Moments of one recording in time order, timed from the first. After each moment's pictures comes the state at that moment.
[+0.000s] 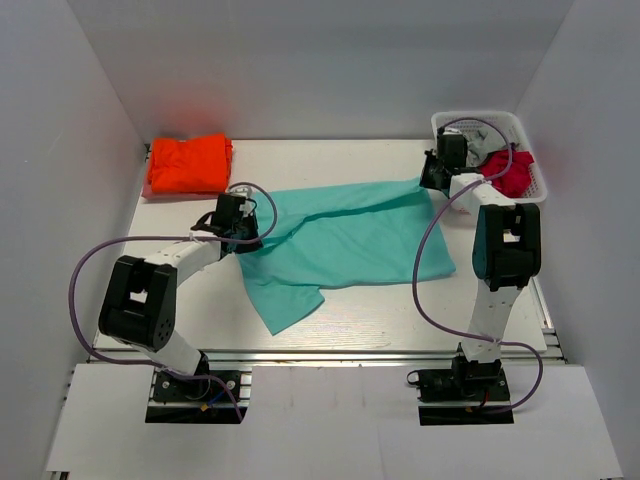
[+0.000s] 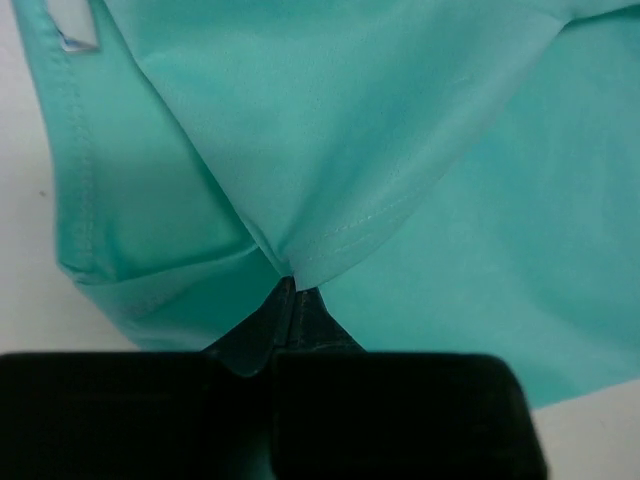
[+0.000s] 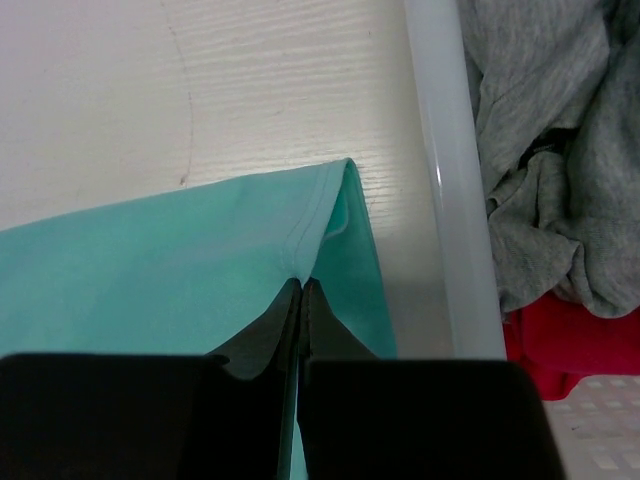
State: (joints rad) left arm -0.28 1.57 0.88 -0.16 0.05 -0.38; right arm 0.09 2.02 1.49 -0.16 0.05 0.20
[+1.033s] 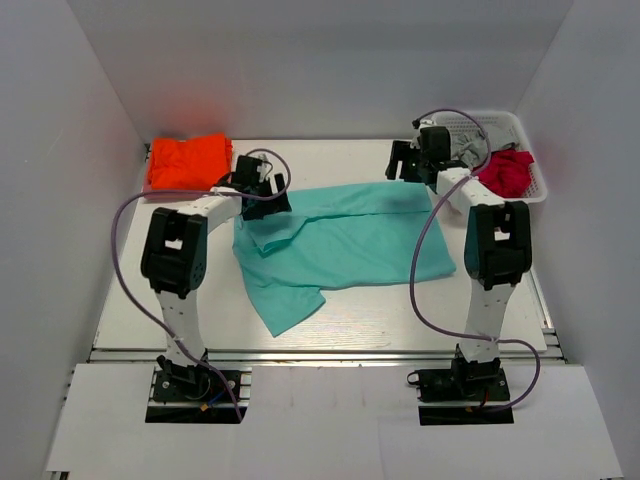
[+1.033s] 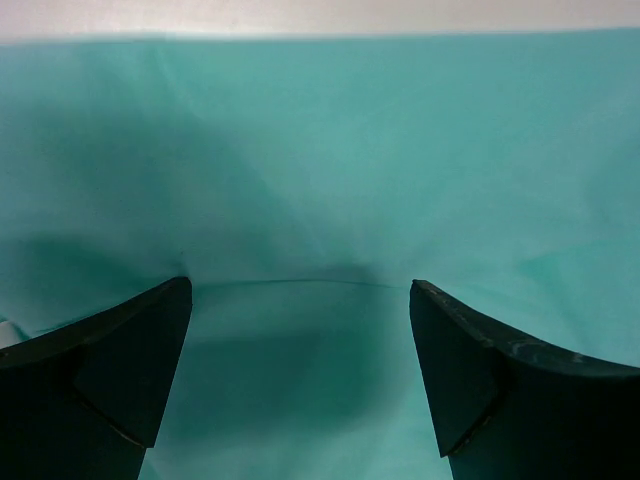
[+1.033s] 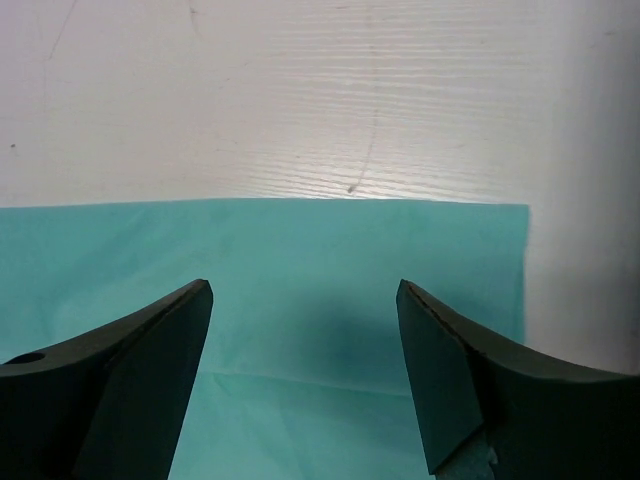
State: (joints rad) left arm -0.27 1.95 1.38 -0.25 0.11 -0.41; right arm 0.17 2.01 1.56 -0.18 -0.10 0.18
